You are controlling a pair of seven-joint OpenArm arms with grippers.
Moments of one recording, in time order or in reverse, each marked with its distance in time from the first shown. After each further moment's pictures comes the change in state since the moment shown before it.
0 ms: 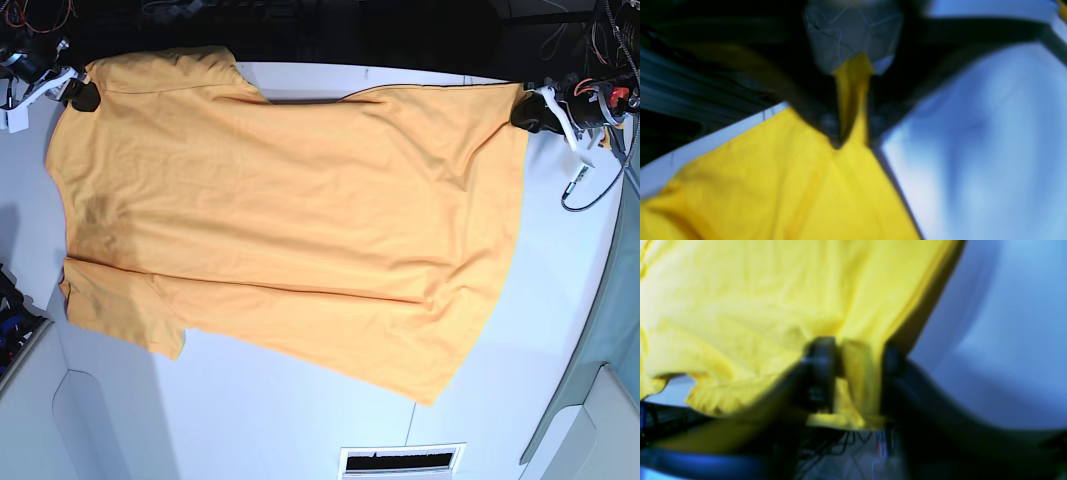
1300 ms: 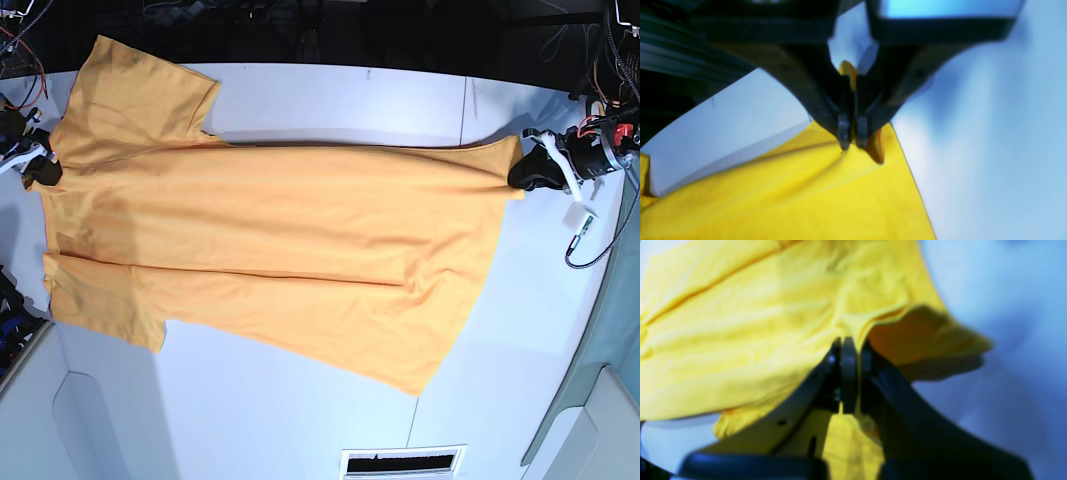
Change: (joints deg) left arm -6.1 -0.3 0.3 4.5 -1.6 -0.2 -3.7; right arm 17.1 -0.4 8.0 -0.2 -4.8 -1.0 -5.1
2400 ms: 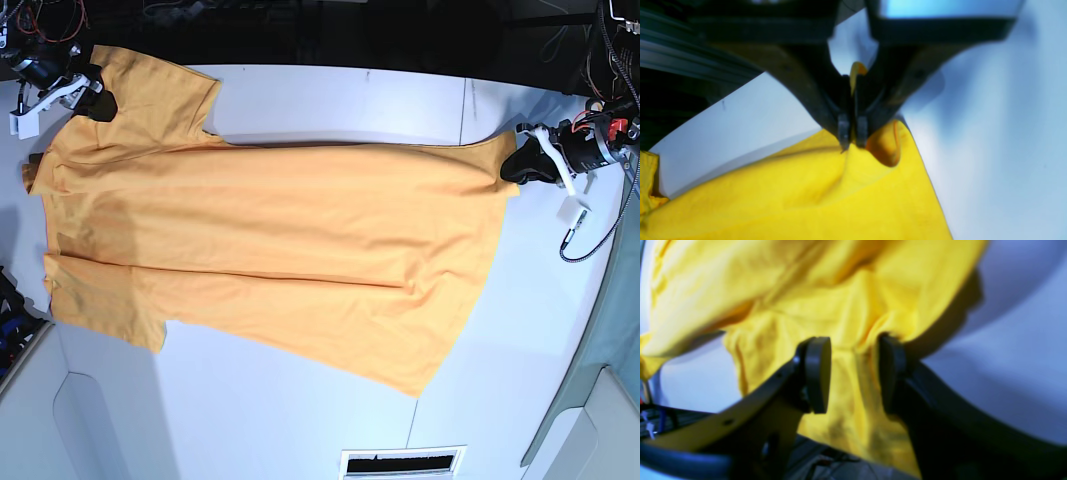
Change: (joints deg) left arm 0.6 1.6 0.0 0.0 -1.2 0.0 0.9; right arm -14.4 -4.9 -6.6 2.4 4.8 0.9 1.7
